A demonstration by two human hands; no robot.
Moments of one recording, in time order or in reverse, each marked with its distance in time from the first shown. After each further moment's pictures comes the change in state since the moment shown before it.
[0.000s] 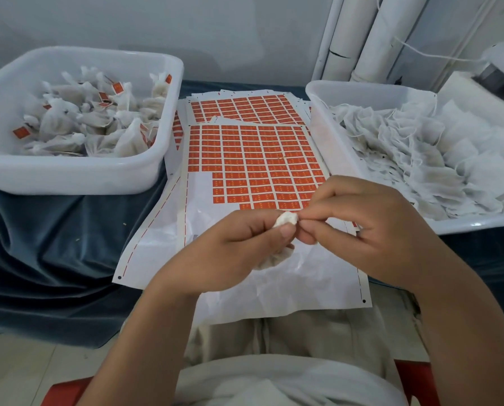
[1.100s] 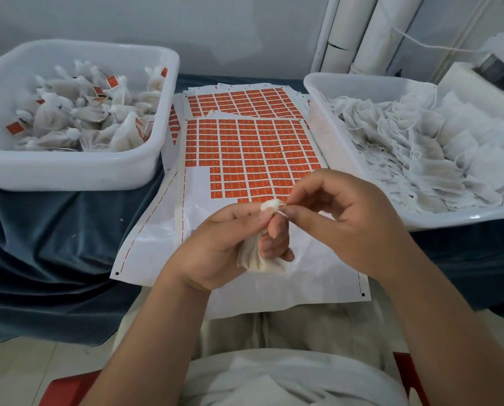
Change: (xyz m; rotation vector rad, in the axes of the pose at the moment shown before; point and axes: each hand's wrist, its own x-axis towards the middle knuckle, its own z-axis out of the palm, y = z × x) left_hand 0.011 -0.032 0.000 -0.654 -0.176 0.080; right_hand 0.003 -0.002 0.027 0.372 0.101 0.249
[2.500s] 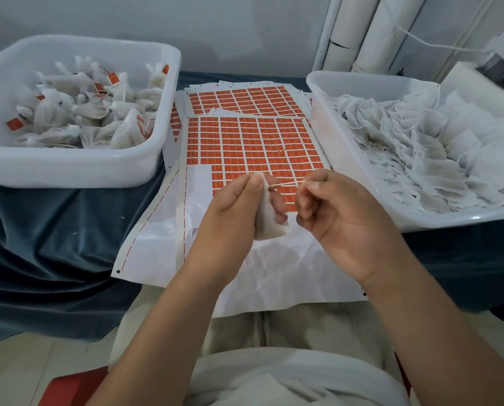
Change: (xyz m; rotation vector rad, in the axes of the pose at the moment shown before) left_hand 0.010 0.008 0.026 0.442 0.762 0.040; right_hand 0.010 0.007 0.017 0.833 0.085 0.411
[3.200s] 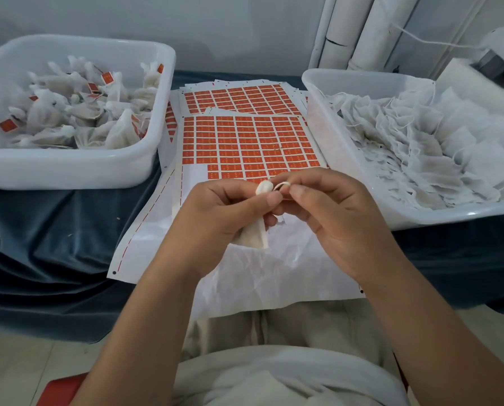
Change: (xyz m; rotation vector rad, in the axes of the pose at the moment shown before) left_hand 0.004 0.008 -0.025 0.066 -0.162 0.040; right_hand -0.001 0.007 -0.003 -0.235 -0.044 -0.253
